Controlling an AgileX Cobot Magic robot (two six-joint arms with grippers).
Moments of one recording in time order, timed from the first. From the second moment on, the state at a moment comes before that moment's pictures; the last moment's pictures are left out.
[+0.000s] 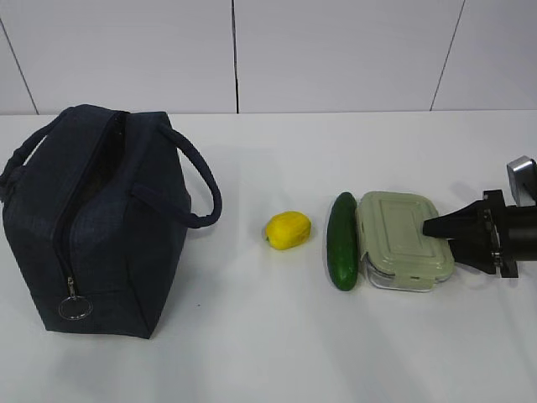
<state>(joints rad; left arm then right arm) 0.01 0.01 -0.52 -0.04 1.10 0.01 -0.37 2.19 -1.01 1.44 1.16 -1.30</state>
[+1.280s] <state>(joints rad) 0.01 0.01 -0.52 -0.04 1.10 0.01 -0.37 2.14 -1.01 1.45 1.12 -1.30</state>
